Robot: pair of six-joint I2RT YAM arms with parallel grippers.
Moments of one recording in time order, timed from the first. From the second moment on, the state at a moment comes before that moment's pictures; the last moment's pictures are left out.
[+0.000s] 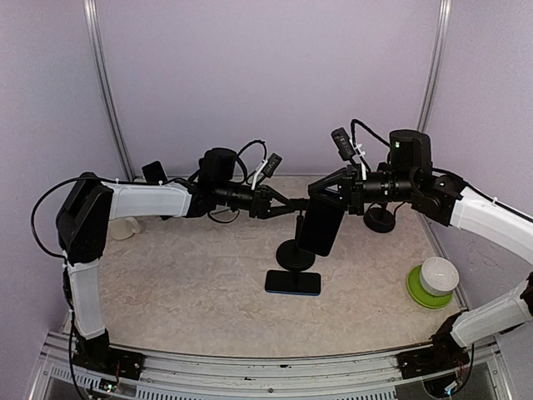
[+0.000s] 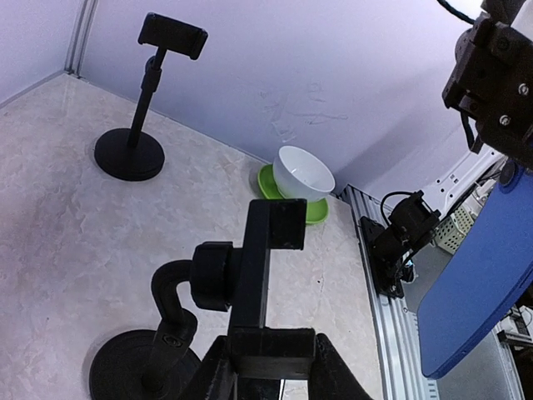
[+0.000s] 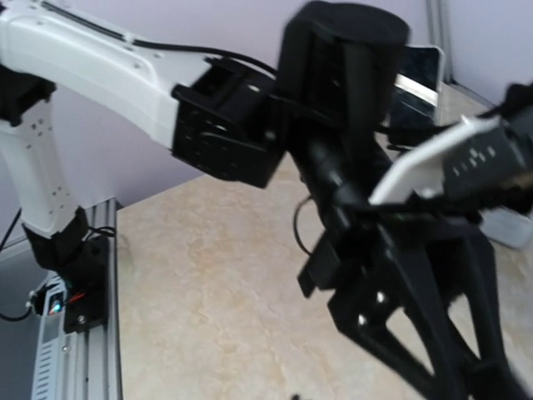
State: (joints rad) left arm -0.68 2.00 1.45 0.23 0.89 -0.22; right arm 0.63 1.25 1.09 -0.10 -0.70 0.07
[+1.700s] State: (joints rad) left arm -0.67 2.00 1.46 0.17 0.92 -0.19; right arm 0.47 1.57 1.47 0.10 -1.31 0.15
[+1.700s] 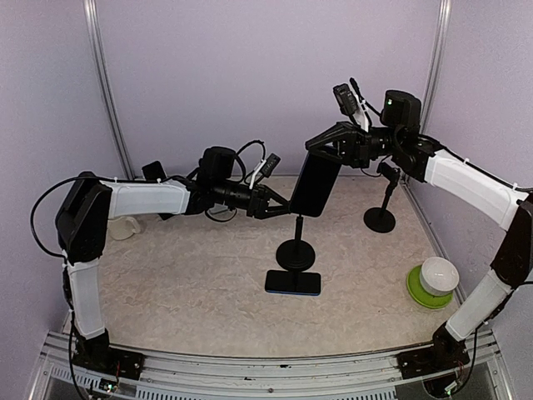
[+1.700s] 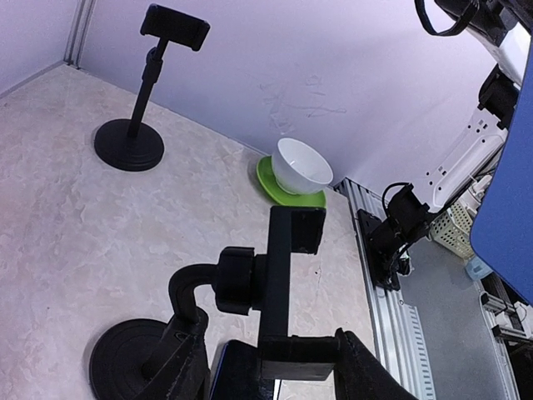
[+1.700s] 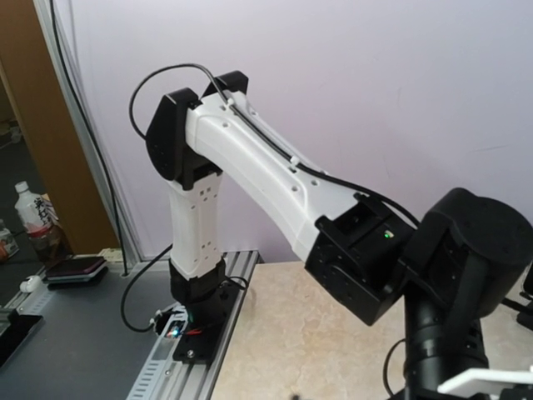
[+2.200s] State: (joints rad) left arm -0.67 2.01 1.49 0.17 0.94 -0.19; right arm 0.47 1.59 1.47 0.10 -1.31 0.16
